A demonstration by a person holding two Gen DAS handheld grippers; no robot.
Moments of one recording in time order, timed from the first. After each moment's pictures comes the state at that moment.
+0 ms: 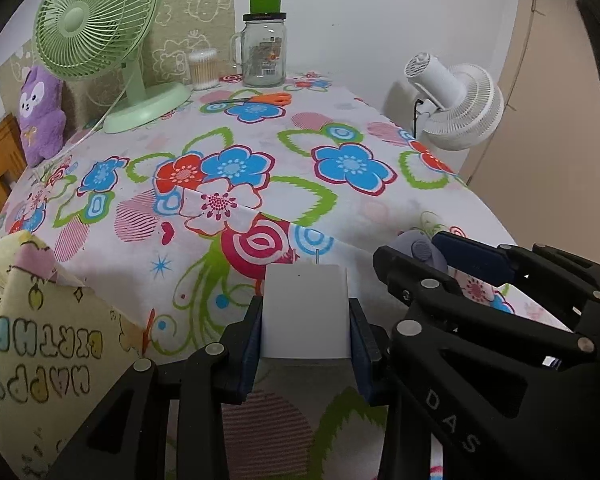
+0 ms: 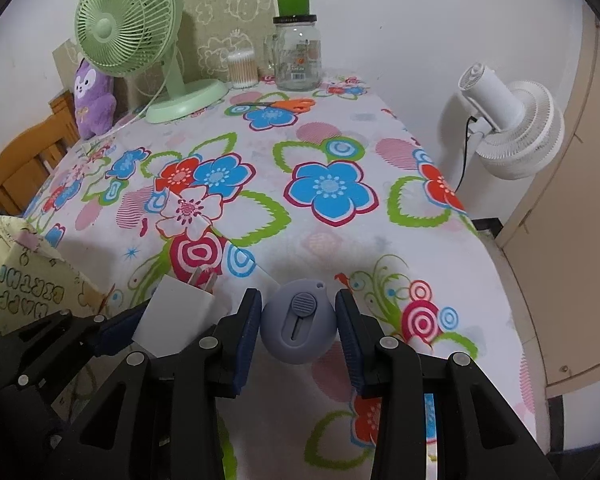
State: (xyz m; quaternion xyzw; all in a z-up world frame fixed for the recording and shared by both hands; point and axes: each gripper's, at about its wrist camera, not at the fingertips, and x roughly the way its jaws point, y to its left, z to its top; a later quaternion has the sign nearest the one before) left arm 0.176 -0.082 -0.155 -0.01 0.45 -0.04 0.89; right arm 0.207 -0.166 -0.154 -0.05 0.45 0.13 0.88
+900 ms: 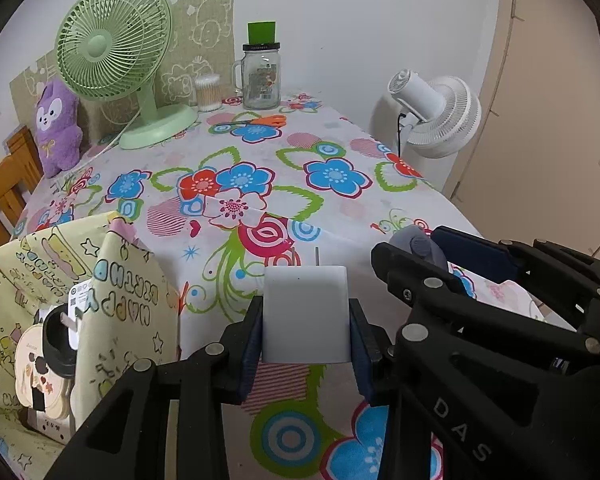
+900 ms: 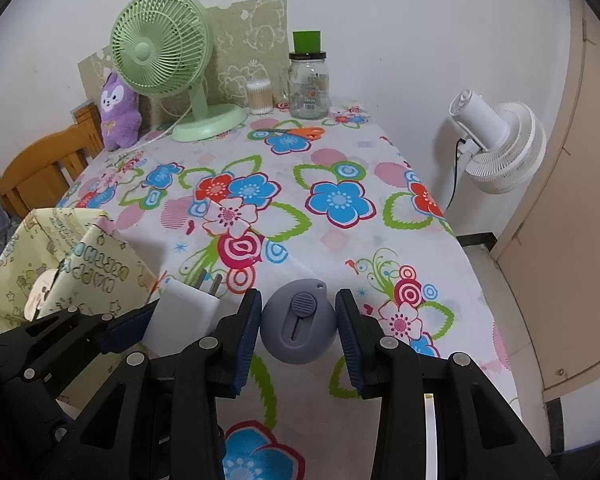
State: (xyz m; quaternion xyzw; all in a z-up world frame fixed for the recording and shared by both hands) left arm 0.124 -0.078 -0.121 0.00 0.42 -0.05 0.90; right arm 0.148 -0.161 -0.112 -0.05 0.41 0.13 0.90
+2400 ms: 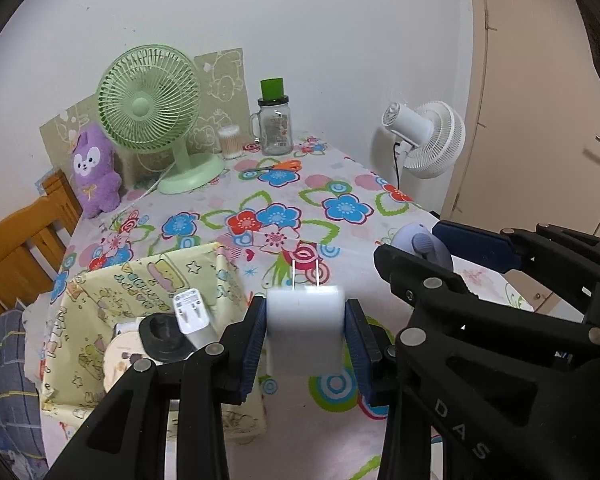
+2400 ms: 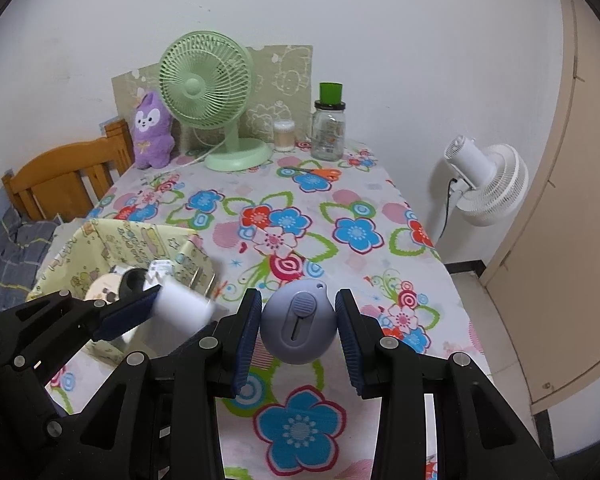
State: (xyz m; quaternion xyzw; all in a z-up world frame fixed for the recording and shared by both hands) left arm 0.055 -0.051 -0.059 0.04 0.37 -0.04 0.93; right arm 0.077 -0.127 -0.047 -0.07 0.36 0.14 0.92
